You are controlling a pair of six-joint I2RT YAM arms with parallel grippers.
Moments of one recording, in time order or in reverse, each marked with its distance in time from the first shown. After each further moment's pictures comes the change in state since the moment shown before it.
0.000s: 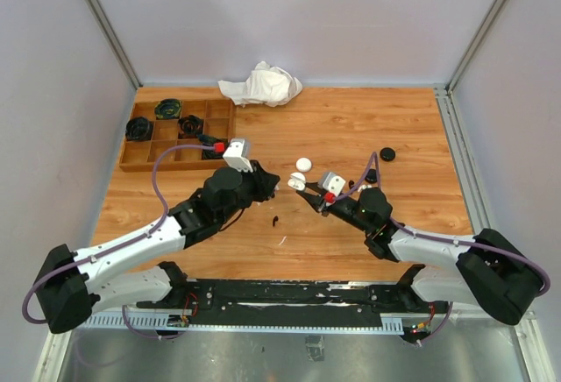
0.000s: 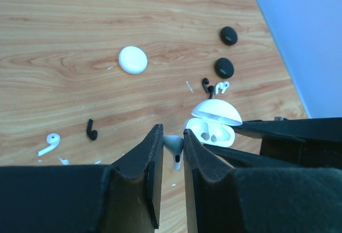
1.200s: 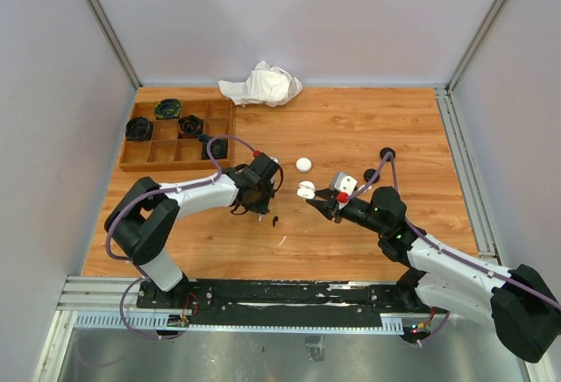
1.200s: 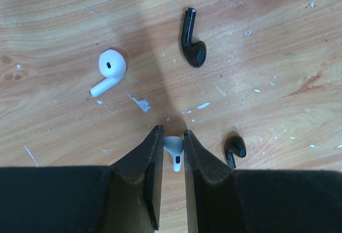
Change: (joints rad) left arm 0.137 0.602 0.253 -0.477 0.175 0.187; right arm -0.072 -0.262 0.000 -0.347 -0.132 0.046
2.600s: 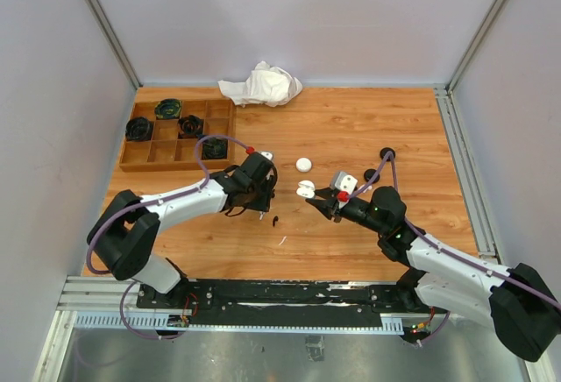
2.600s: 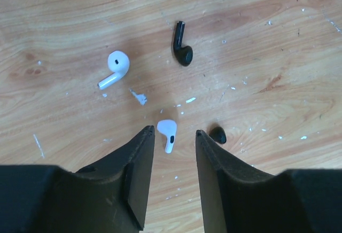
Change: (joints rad) left arm 0.000 -0.159 -0.072 0.051 -0.014 -0.048; right arm 0.000 0.011 0.000 0.019 0.000 0.014
